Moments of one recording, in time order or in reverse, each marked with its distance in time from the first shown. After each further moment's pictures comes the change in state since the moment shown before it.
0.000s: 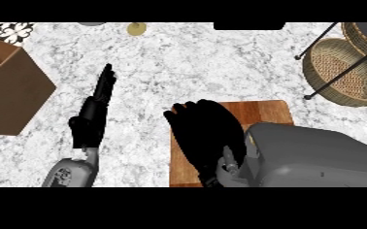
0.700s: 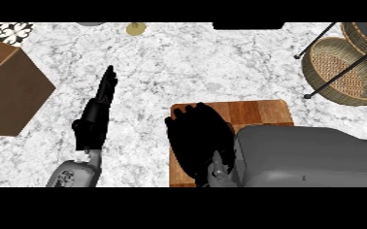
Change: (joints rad) left arm 0.013 -0.020 -0.006 -0.004 -0.017 0.008 -0.007; right arm -0.100 -0.012 0.137 0.027 -0.029 0.012 -0.021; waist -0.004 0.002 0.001
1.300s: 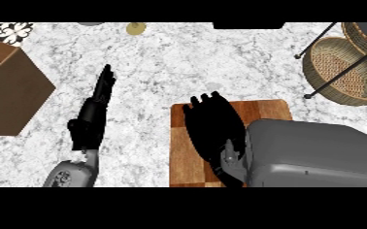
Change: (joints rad) left arm 0.003 0.004 0.013 -0.021 -0.003 -0.010 0.016; right arm 0.005 -0.068 0.086 0.038 0.124 0.006 -0.052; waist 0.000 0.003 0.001
